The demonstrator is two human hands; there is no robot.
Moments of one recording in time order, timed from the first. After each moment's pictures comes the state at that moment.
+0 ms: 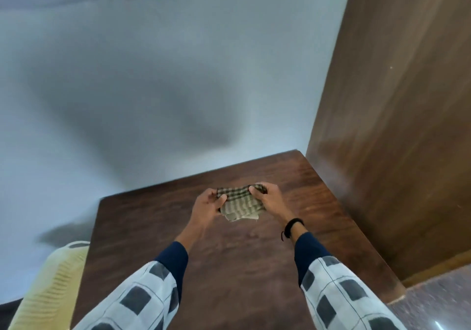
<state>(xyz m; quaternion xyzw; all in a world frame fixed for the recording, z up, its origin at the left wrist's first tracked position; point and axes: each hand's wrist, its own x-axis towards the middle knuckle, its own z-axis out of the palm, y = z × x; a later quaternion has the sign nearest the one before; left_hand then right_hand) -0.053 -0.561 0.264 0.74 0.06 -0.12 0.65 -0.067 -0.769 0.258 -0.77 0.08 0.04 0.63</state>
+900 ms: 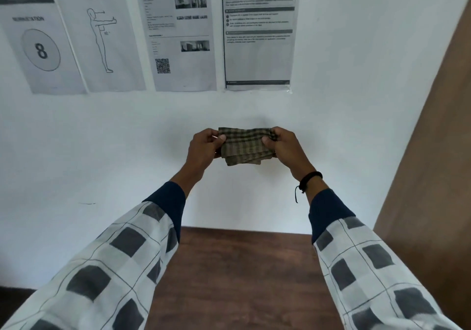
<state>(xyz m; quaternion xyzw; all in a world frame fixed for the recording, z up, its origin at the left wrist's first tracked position) 0.014 -0.471 0.541 0.73 -0.02 0.22 0.65 0.053 -0.696 0.543 -0.76 -0.18 -0.08 0.61</state>
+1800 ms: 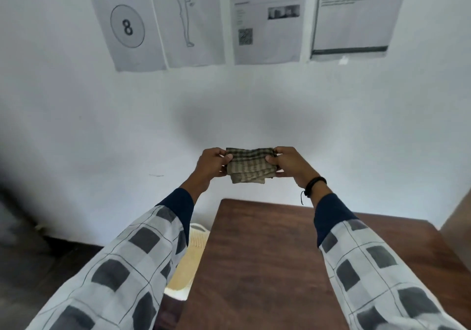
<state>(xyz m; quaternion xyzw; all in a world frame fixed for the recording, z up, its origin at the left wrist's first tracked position) -0.066 -0.247 0.457 0.76 0.11 0.10 0.63 -0.018 -0.481 0.468 -0.76 -0.13 0.14 0.62</state>
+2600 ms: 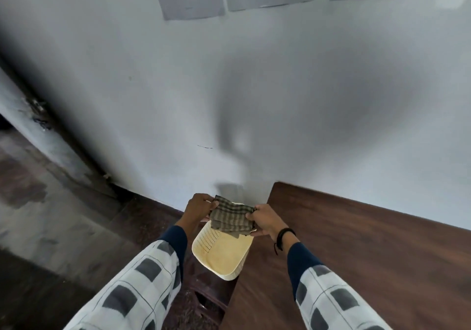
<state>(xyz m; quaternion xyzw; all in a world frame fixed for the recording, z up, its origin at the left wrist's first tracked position) -0.113 -0.052 0.272 0.79 0.39 0.01 0.47 -0.029 -0.249 0.237 -0.73 -0.05 0.42 0.54</state>
